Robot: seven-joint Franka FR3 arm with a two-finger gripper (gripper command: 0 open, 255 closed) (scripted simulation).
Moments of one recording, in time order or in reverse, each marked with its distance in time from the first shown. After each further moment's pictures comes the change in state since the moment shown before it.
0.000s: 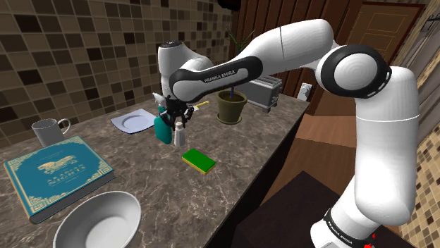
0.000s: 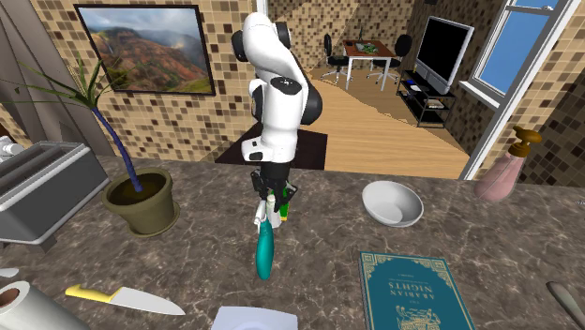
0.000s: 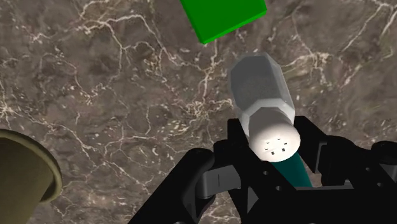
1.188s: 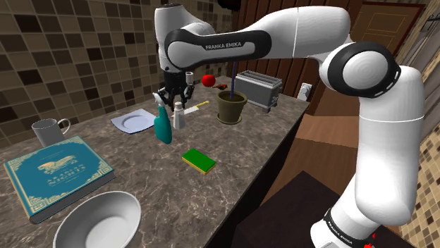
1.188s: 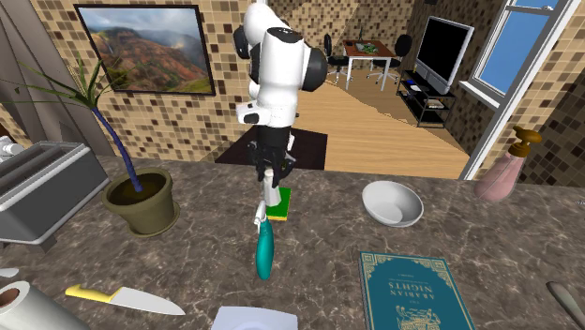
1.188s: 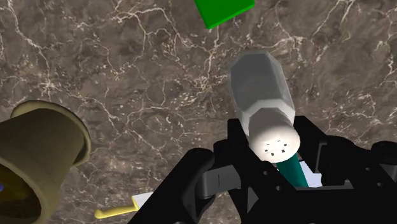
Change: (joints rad) arm 0.011 -0.036 0.015 0.189 0.034 -0.216 -0.053
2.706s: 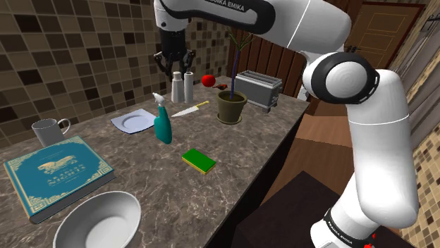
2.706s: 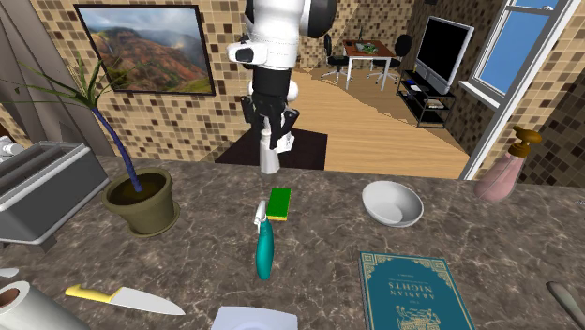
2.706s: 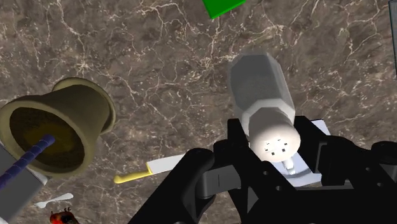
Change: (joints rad) arm 0.099 0.118 -0.007 0.499 -0.039 -0.375 -0.062
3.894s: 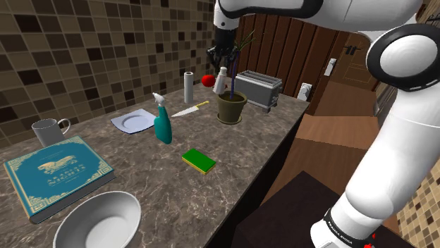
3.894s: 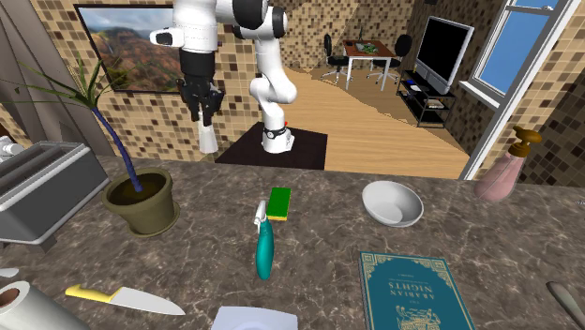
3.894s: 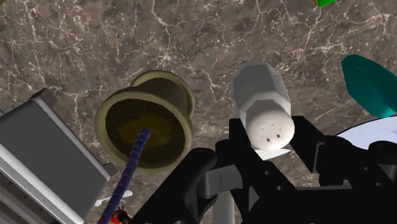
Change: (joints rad) arm -0.360 -0.397 -0.071 -0.539 0.195 0.216 -0.311
